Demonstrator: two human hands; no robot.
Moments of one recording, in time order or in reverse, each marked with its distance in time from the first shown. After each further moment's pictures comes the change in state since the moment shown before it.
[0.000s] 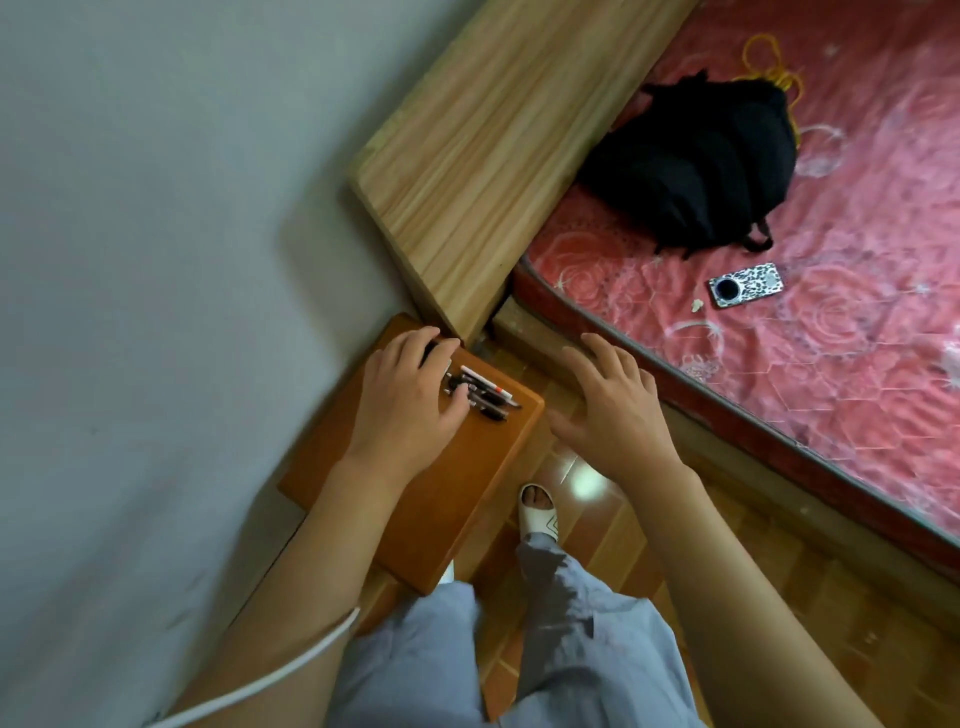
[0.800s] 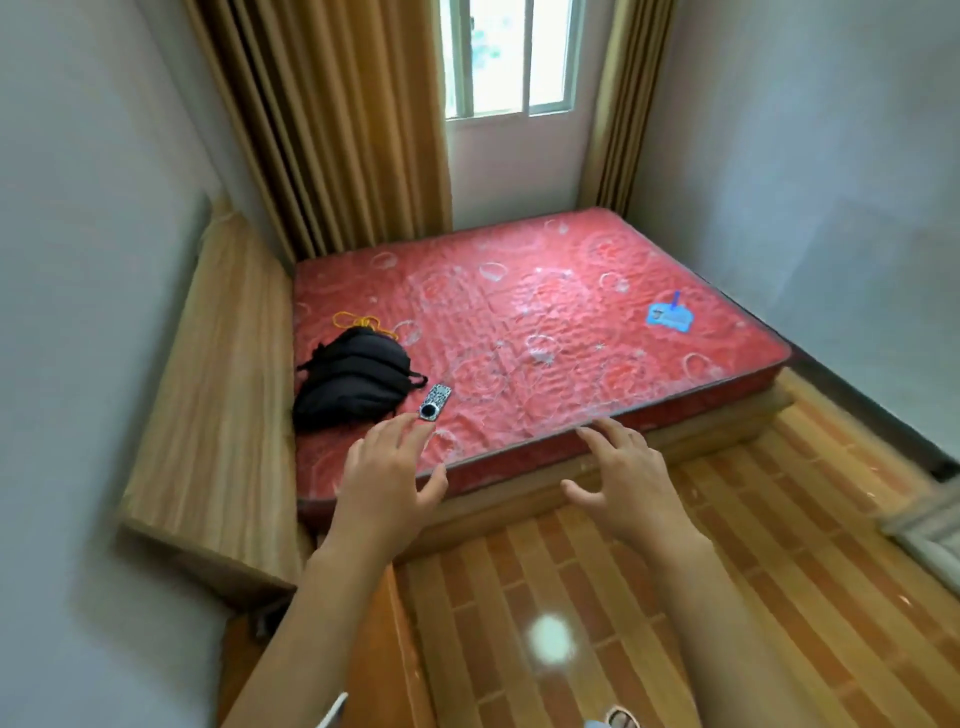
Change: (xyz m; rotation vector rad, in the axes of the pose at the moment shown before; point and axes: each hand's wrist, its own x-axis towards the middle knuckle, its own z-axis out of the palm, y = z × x) left_hand -0.145 0.196 -0.133 -0.070 0.085 0.926; right_hand -0.410 -0.036 -0.084 0.106 0.605 0.838
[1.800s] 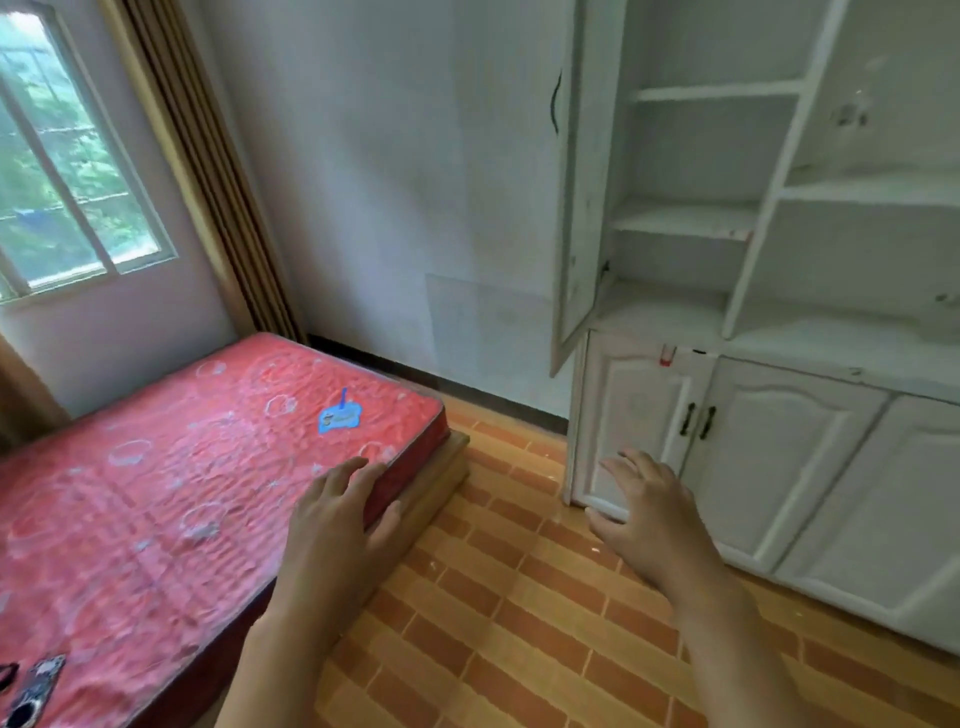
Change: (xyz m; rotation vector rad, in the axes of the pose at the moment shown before) left_hand 0.077 0.577 0.142 -0.250 -0.137 0.507; right_hand -0.258 0.499 -0.266 0.015 0.376 0.700
